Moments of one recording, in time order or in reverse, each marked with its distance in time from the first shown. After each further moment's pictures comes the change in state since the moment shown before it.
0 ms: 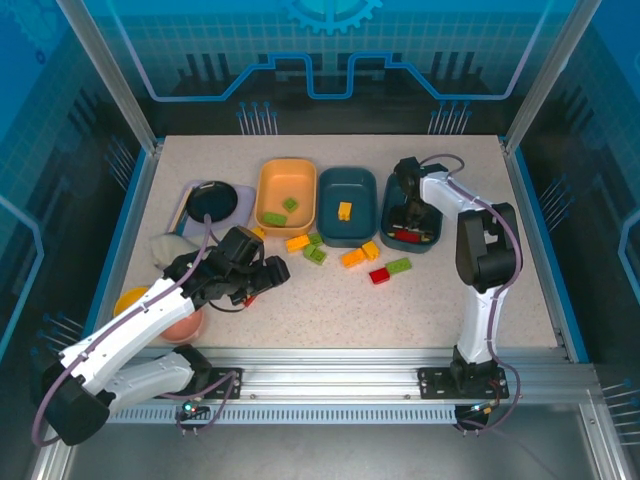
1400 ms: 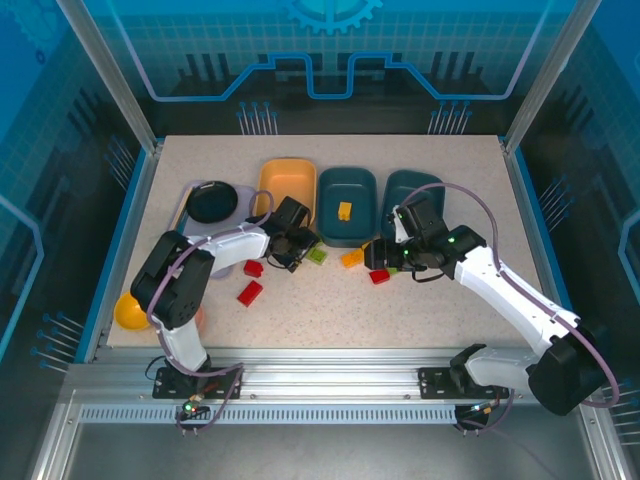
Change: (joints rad) left arm 0.100 0.780 0.197 0.523 0.079 -0.336; right arm 0.289 -0.817 -0.557 0.245 -0.198 0.044
